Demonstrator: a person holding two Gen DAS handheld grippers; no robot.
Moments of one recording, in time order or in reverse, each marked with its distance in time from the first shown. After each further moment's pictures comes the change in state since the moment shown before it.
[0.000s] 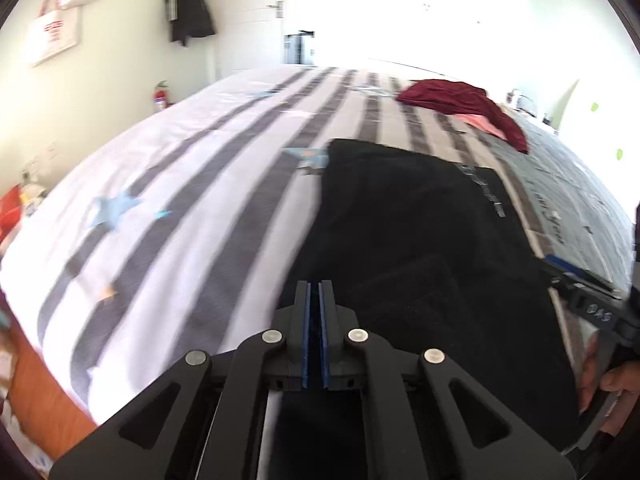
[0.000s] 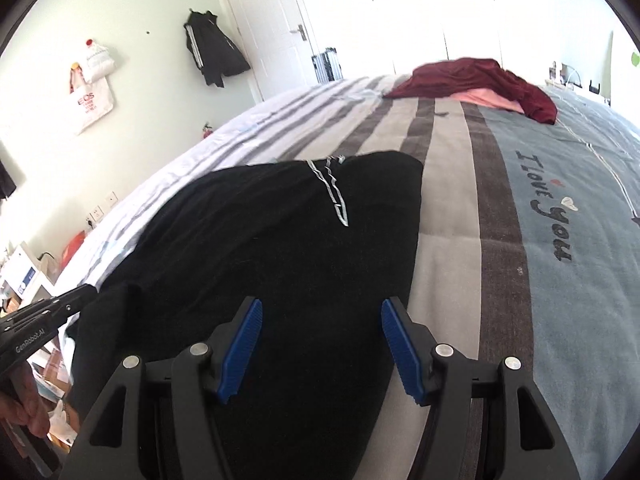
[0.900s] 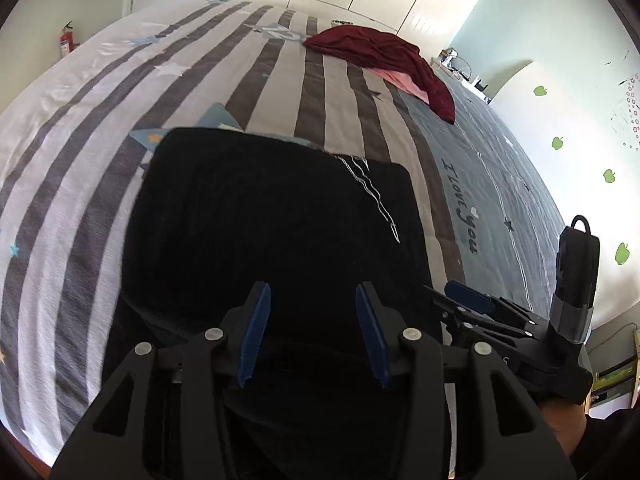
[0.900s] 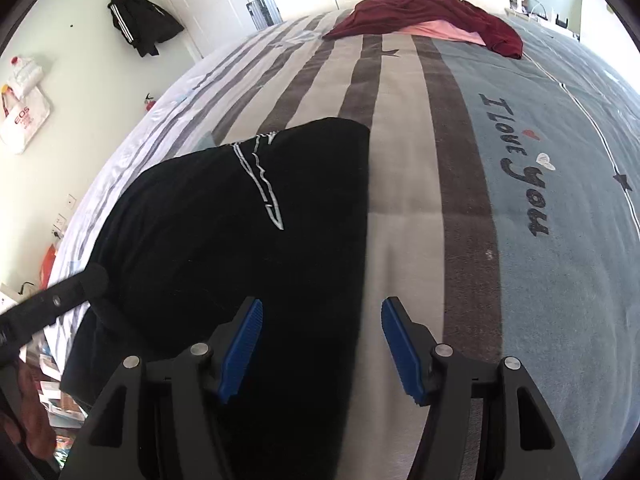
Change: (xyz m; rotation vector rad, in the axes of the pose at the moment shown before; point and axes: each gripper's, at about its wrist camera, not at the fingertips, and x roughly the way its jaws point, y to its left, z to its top) left arm 0.076 -0.115 0.081 0.061 0.309 -0.371; right arm 0.034 -0.036 0.048 0.188 0.259 -0.102
